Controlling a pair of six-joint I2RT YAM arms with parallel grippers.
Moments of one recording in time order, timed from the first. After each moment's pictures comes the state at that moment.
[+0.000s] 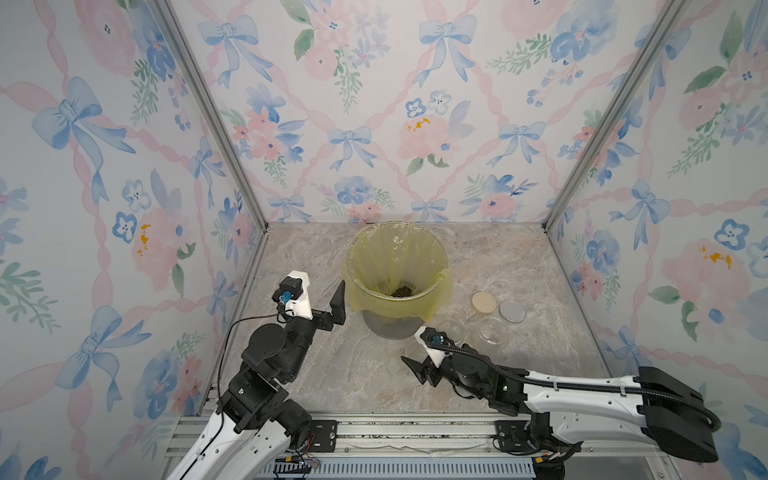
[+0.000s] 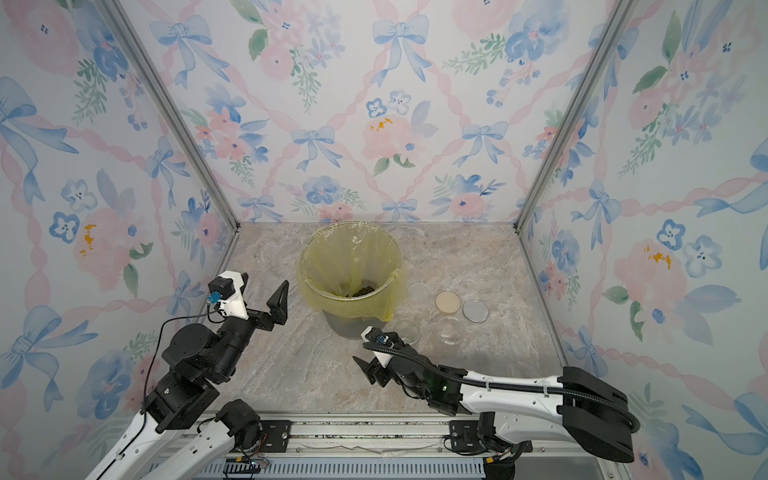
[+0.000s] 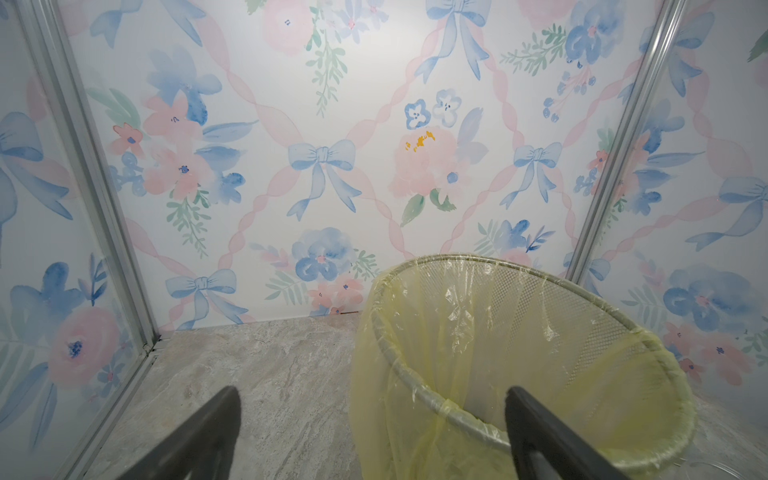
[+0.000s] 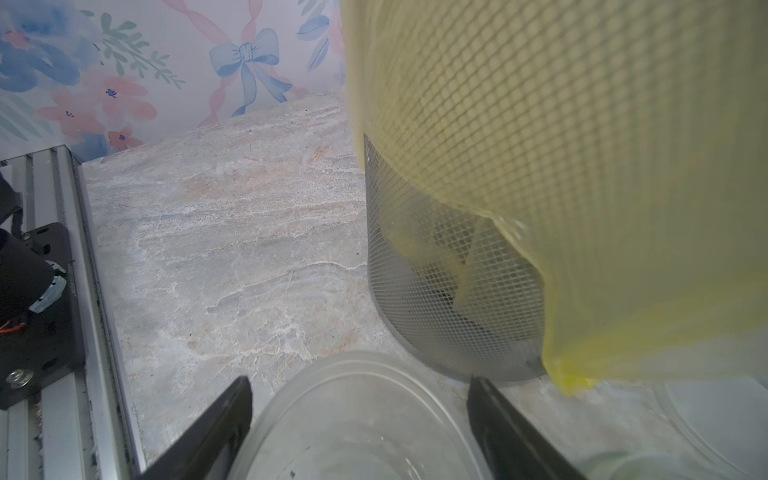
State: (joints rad) left arm -0.60 0.46 0.68 -0.15 -0.38 -0.05; right arm 1.23 1.19 0.44 0.38 0.33 0.10
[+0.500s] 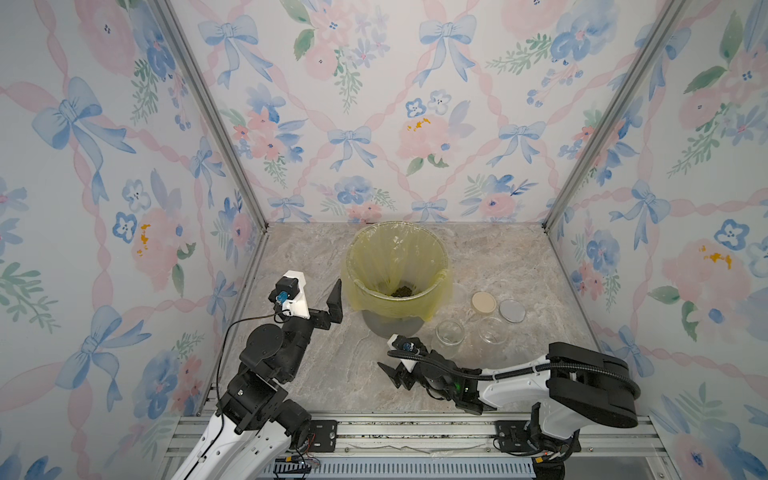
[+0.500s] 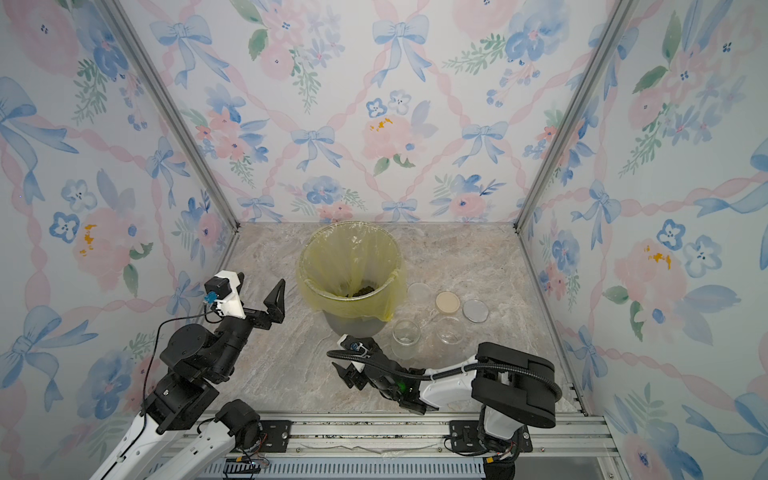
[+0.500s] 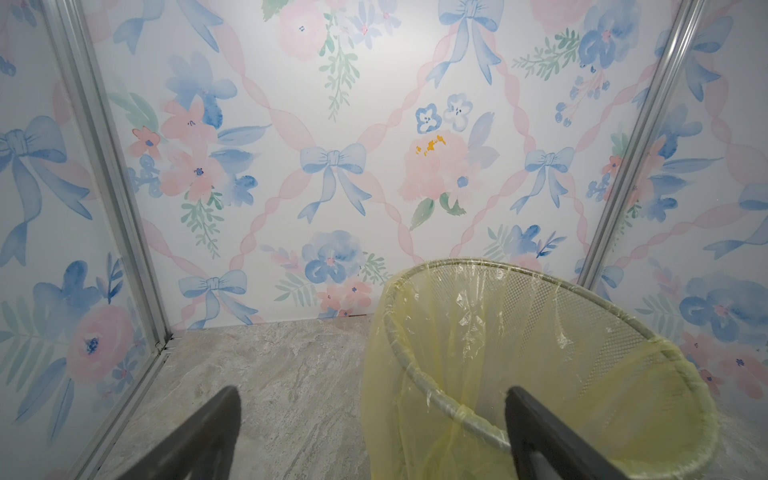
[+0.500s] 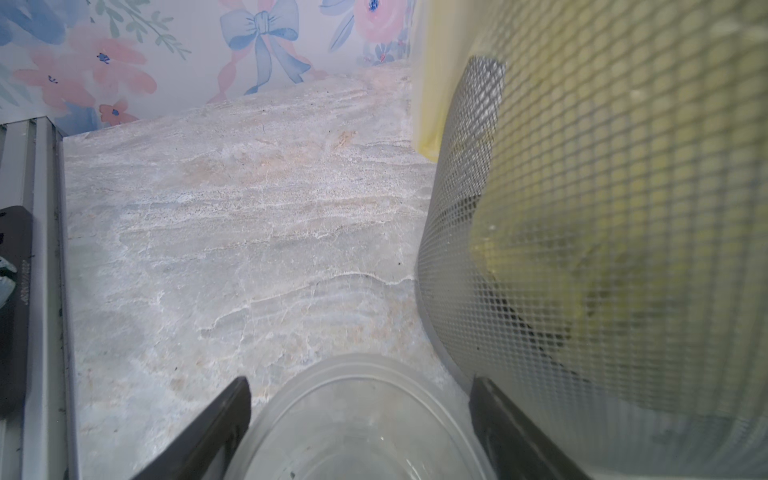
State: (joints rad) left arm -0.57 0.45 0.68 -0.15 -0.37 -0.05; right arm 1.27 1.63 0.52 0.75 0.34 0.07
